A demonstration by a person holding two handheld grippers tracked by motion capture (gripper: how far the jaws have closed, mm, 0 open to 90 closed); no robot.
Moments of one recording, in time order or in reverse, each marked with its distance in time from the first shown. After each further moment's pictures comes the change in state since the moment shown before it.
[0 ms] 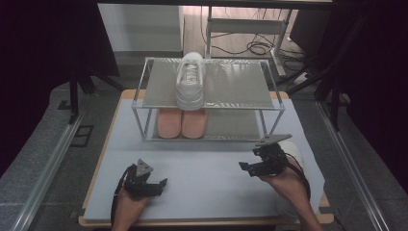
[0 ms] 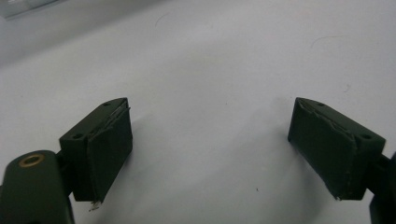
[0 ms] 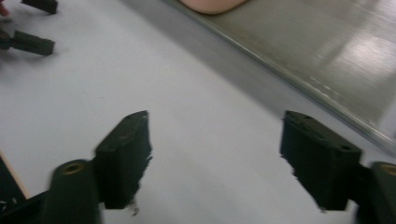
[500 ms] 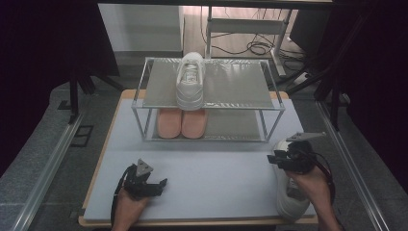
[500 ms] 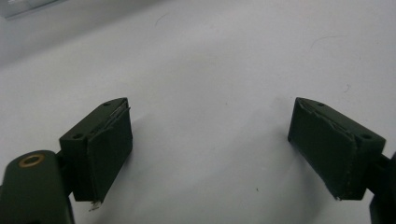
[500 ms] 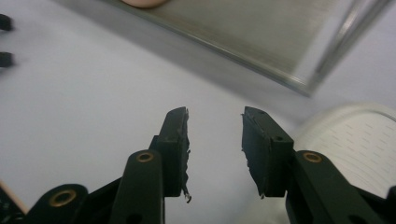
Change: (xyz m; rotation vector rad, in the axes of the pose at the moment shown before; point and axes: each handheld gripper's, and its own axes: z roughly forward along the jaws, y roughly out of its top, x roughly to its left) left arm 0.000 0.000 0.000 0.003 -0.001 0.001; right arm -0.049 -0.029 -0.042 0.010 -0.083 0.152
